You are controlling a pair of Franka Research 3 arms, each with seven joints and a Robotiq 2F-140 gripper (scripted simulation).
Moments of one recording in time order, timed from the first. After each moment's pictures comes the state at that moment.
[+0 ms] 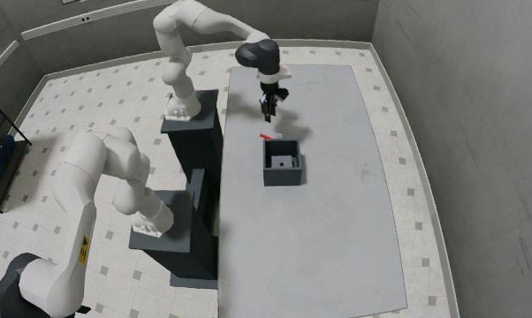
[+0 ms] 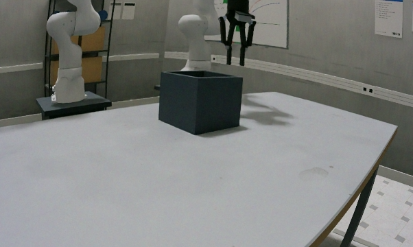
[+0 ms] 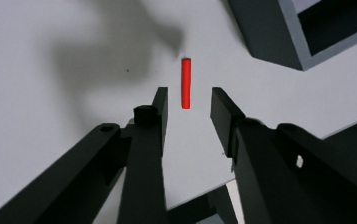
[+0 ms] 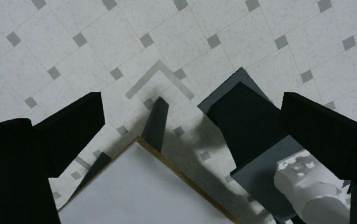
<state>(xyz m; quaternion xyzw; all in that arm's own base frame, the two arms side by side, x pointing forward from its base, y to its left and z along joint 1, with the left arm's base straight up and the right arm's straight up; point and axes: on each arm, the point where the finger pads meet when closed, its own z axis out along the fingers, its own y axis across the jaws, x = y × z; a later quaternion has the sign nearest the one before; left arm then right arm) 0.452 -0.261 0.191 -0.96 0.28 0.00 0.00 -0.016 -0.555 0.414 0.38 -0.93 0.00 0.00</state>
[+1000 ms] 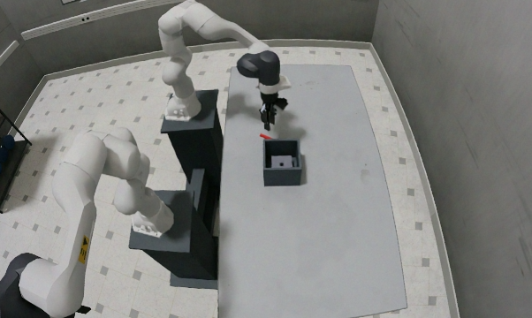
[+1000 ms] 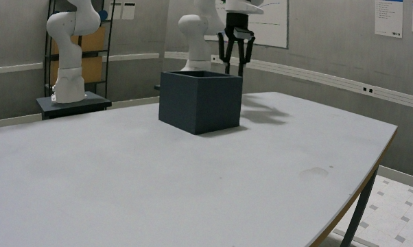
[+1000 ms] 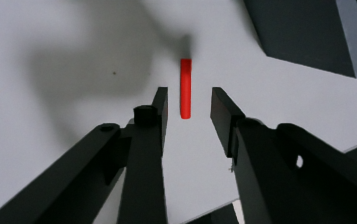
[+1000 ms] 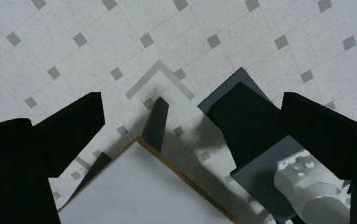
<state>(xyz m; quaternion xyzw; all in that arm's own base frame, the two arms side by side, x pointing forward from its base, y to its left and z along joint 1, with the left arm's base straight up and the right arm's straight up) 0.447 -0.260 0.133 -0.96 0.29 0.01 0.00 -0.016 -0.555 0.414 0.38 -0.93 0.00 0.00</state>
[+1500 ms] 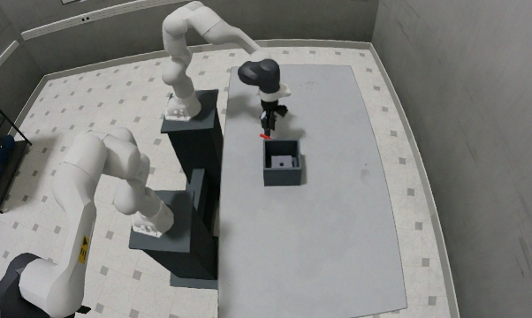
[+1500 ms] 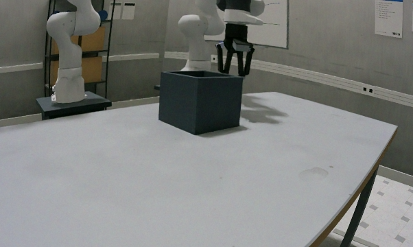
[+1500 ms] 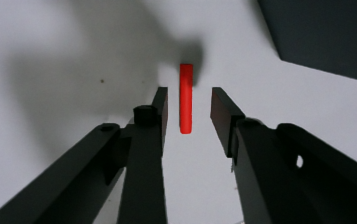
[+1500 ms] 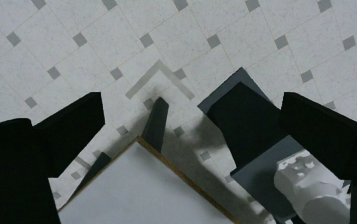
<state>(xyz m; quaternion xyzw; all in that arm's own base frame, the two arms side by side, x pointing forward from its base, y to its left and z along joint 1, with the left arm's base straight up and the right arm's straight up) 0.446 -0.262 0.091 -0.96 0.29 0.01 0.00 -0.016 -0.555 0.414 0.38 -0.93 0.00 0.00</state>
